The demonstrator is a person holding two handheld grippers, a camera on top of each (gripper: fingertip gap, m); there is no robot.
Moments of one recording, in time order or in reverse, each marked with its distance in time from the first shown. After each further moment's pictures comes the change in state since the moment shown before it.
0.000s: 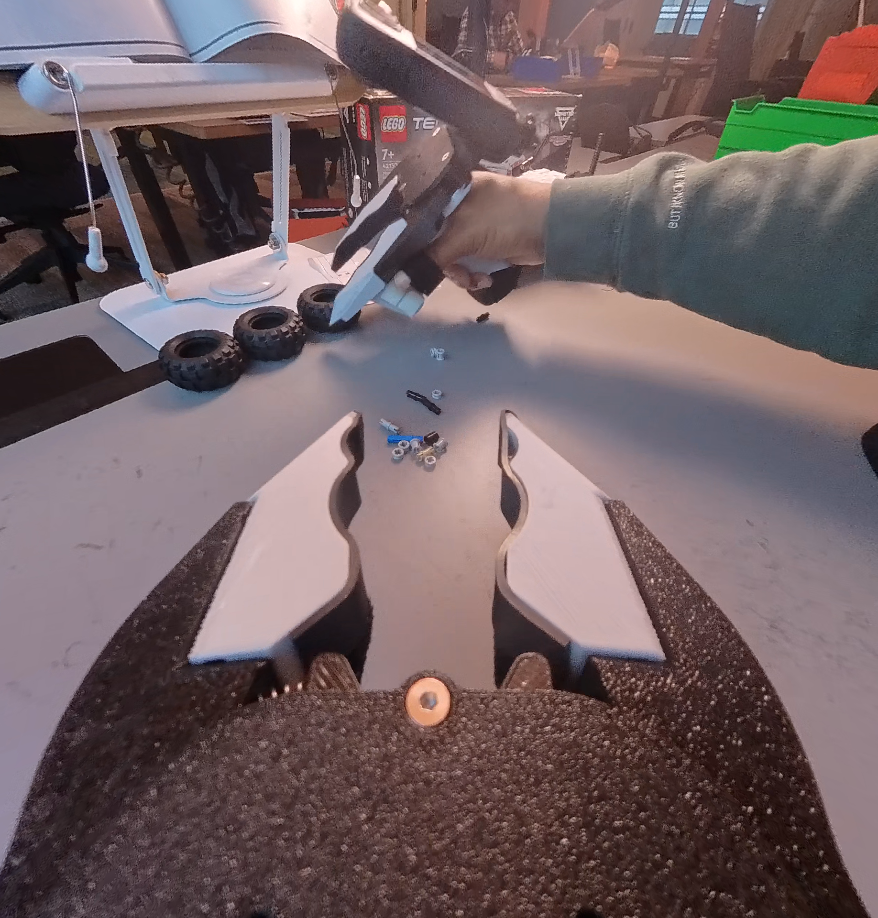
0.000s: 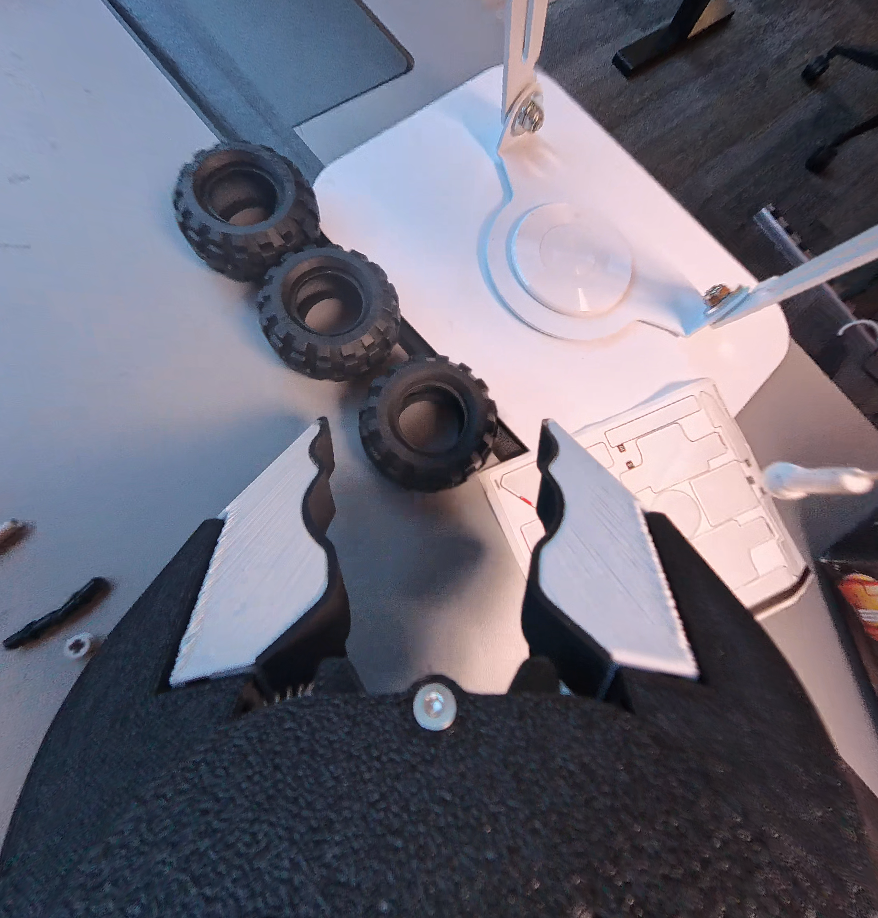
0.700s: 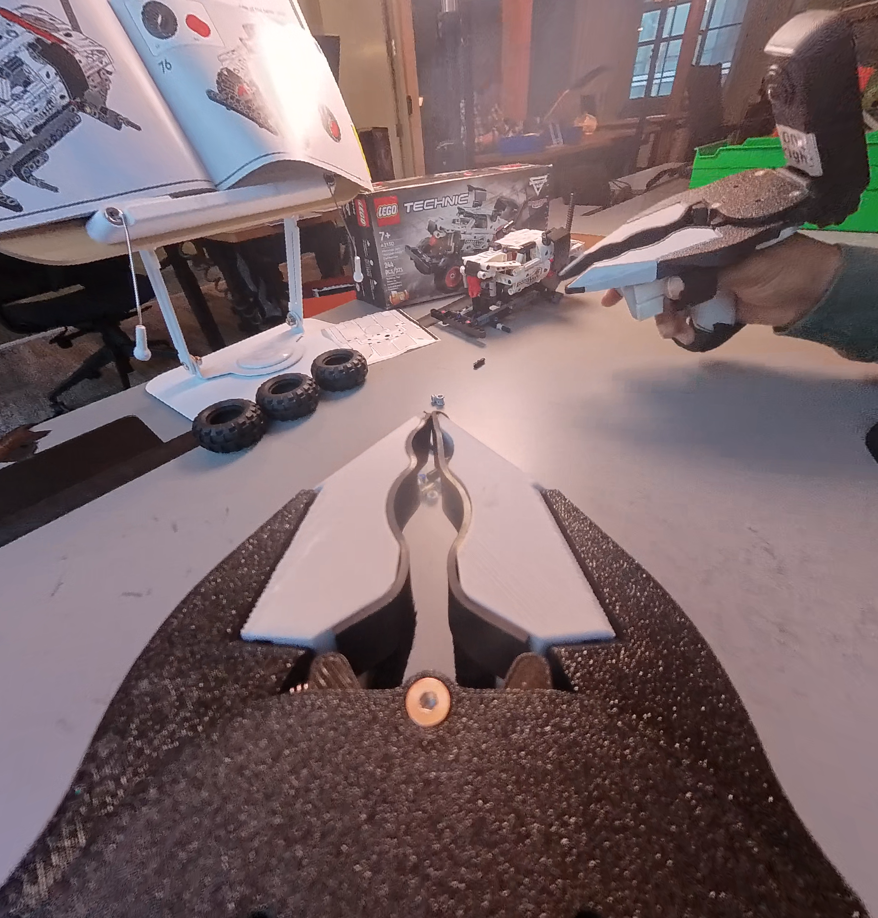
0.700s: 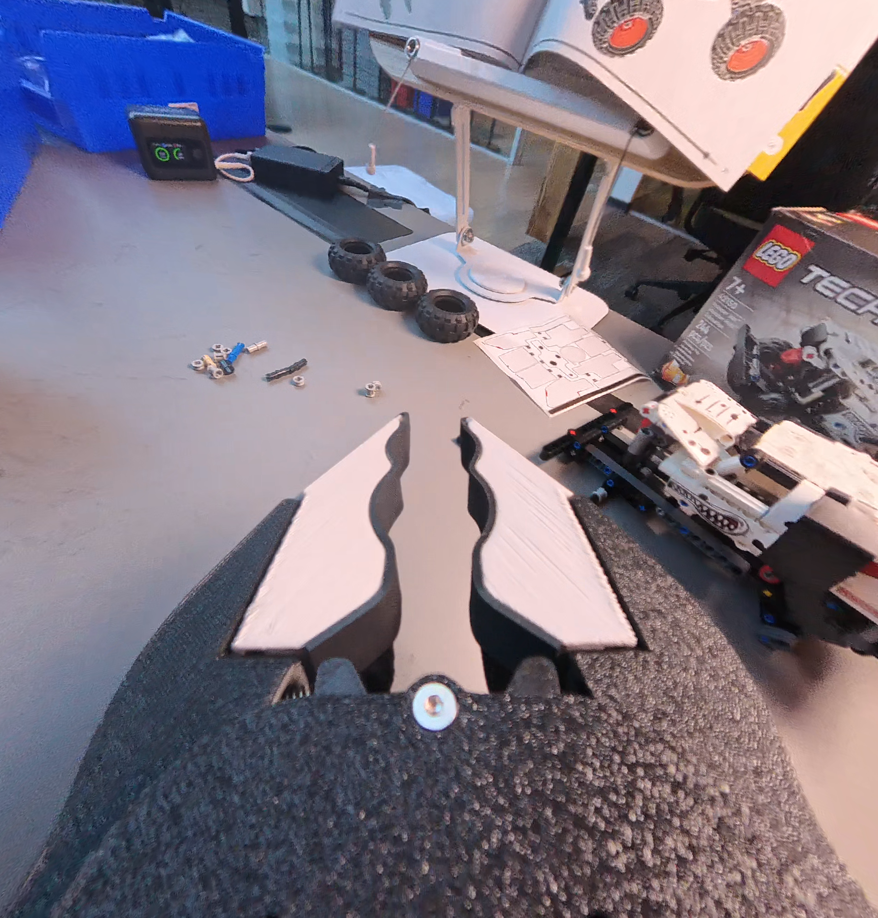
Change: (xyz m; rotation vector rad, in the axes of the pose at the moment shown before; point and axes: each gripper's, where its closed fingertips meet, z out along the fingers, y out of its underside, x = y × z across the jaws) left arm 0.009 -0.020 -0.012 0.130 -0.018 0.116; right arm -0.043 0.088 -0.199 0.458 0.136 0.059
